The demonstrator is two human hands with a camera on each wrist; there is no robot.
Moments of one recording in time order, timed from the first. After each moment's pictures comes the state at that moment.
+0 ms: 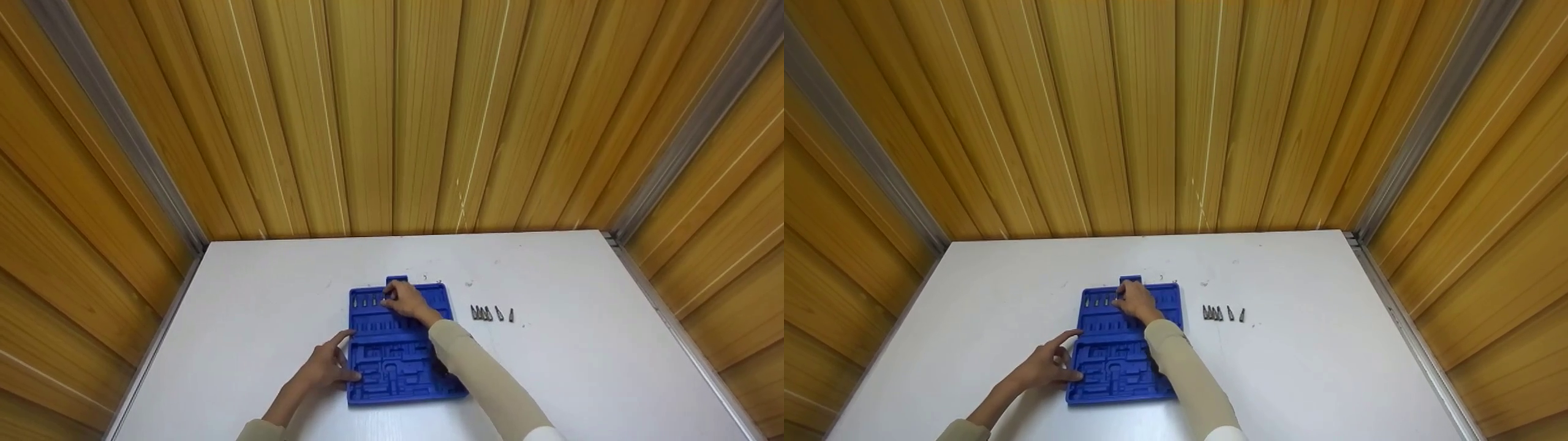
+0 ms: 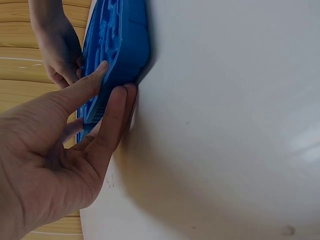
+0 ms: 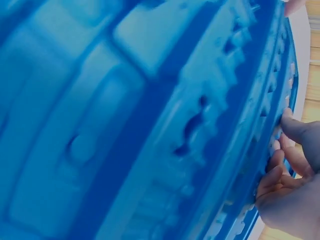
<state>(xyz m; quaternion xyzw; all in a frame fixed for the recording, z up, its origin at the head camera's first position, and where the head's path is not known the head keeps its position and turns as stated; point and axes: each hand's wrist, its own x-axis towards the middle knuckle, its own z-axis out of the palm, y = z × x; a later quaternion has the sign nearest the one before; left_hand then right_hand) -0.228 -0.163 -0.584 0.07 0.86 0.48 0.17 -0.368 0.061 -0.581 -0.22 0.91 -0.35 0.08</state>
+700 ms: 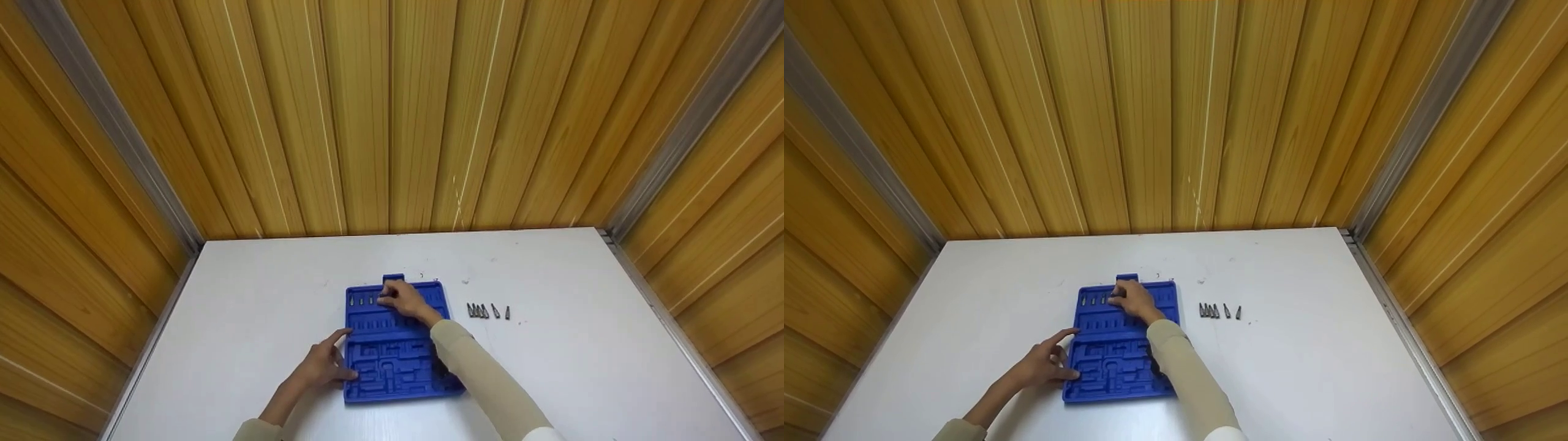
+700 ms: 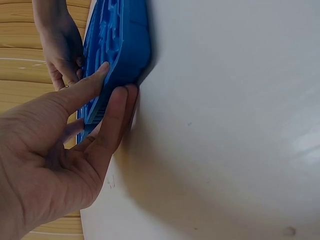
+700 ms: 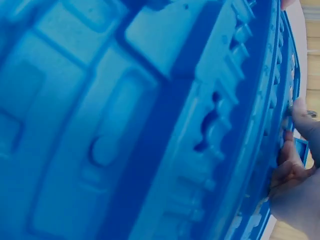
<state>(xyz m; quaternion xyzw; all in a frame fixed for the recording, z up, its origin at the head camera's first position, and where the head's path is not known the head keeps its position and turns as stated) -0.228 -0.163 -0.583 0.08 0.87 0.46 0.16 -0.383 0.074 -0.606 -0.31 0.84 -0.44 0.06</state>
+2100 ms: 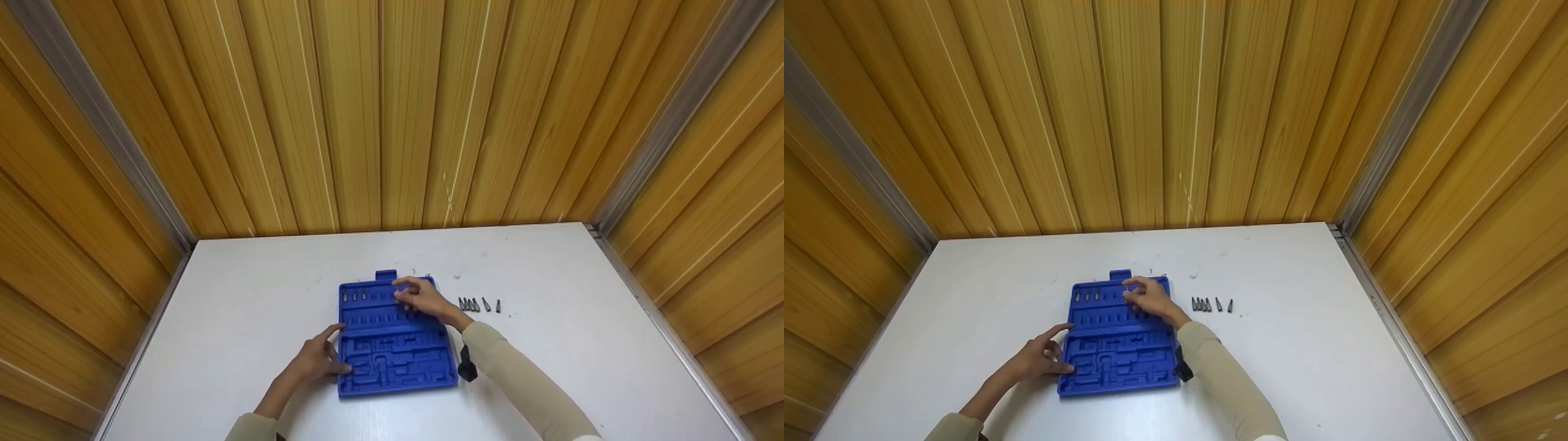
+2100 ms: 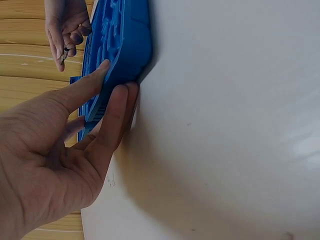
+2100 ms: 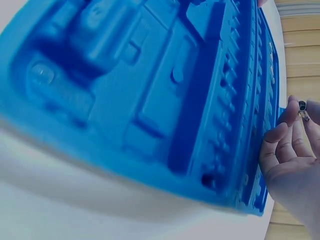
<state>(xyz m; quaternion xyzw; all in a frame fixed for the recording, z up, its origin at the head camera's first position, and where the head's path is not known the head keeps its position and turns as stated) -0.227 -0.163 -0.584 0.07 0.87 0.46 0.16 -0.345 0.127 -0.569 -0.19 0.80 -0.55 0.17</state>
